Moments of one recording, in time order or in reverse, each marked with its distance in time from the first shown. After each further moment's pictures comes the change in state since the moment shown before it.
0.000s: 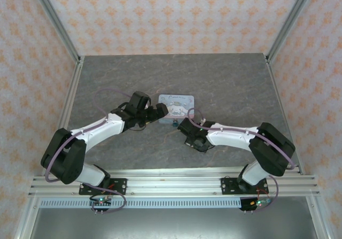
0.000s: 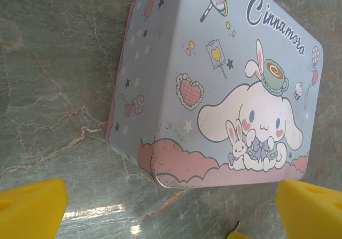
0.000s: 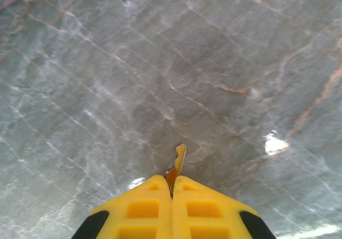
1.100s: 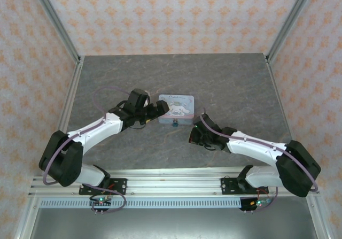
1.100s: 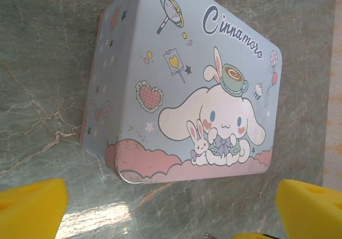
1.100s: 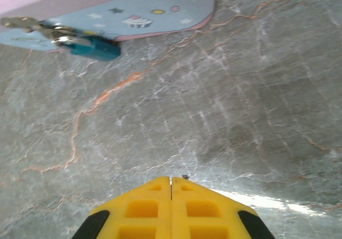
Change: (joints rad) left arm 0.006 -0.036 0.019 0.004 0.038 0.000; right arm -0.110 -0.312 -0.201 0.293 -0.186 -0.422
